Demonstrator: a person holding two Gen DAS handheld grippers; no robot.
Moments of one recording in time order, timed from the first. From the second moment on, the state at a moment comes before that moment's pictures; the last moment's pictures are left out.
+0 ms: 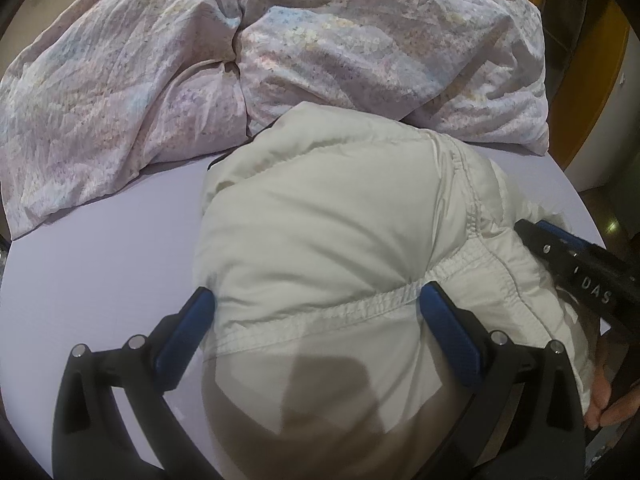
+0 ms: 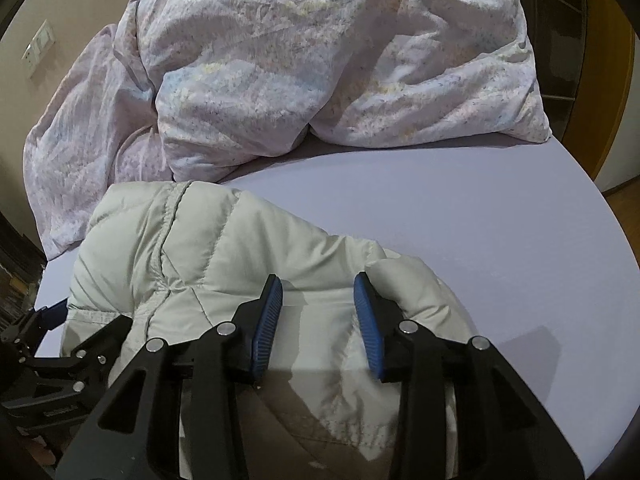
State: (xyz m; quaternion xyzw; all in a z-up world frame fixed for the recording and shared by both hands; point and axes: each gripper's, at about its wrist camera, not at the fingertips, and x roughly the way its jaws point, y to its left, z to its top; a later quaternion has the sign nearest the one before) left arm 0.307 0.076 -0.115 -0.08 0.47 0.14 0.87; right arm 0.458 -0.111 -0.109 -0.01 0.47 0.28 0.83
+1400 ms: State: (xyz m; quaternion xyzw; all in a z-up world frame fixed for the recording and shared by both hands) left arm 0.304 0.073 -0.125 -0.07 0.44 0.15 0.88; right arm 0.454 -0.107 -0.129 -0.02 0.42 0.30 0.85
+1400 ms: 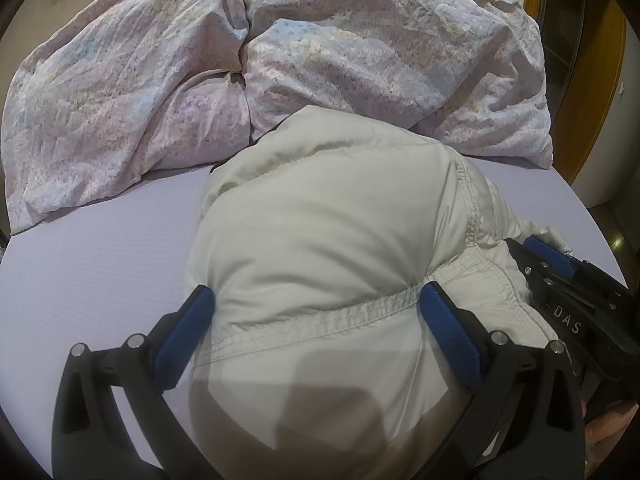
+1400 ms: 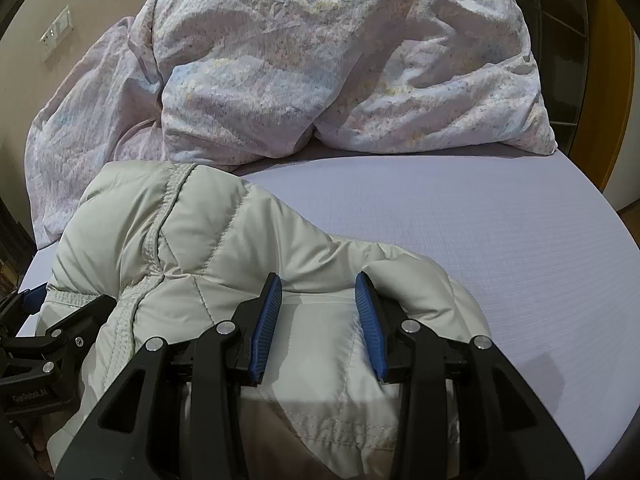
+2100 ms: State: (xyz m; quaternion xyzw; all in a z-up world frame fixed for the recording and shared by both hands) left arm 0.309 0.089 -0.093 -0.07 0.44 0.17 0.88; right arm 0.458 -0.117 -0.105 0.00 0.45 0.30 0.84
